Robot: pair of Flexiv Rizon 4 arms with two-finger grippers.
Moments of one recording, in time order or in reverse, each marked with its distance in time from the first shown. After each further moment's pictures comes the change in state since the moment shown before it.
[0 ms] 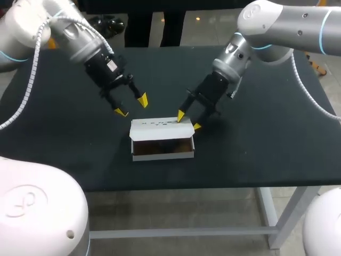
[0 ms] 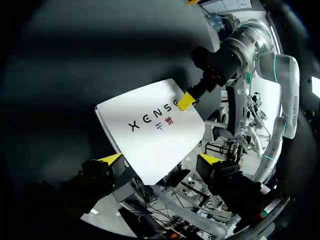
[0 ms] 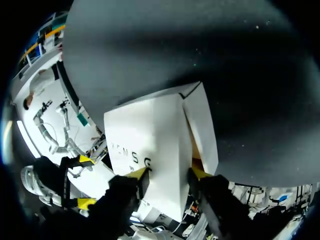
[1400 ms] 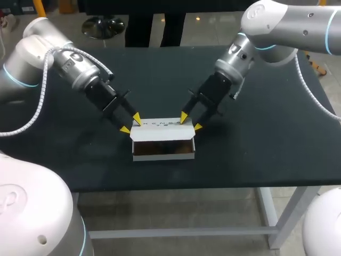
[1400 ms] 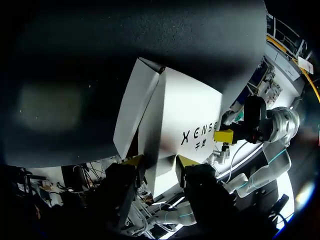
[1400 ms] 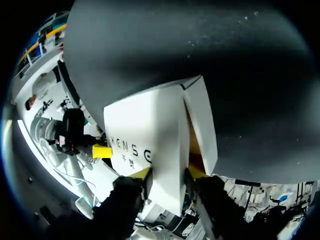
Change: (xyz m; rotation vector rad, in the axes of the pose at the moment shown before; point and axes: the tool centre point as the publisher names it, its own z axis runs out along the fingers) left arm -0.045 0.002 0.052 -0.252 0.267 -0.687; right arm -0.005 -0.011 -0.001 0.002 0.007 -0.003
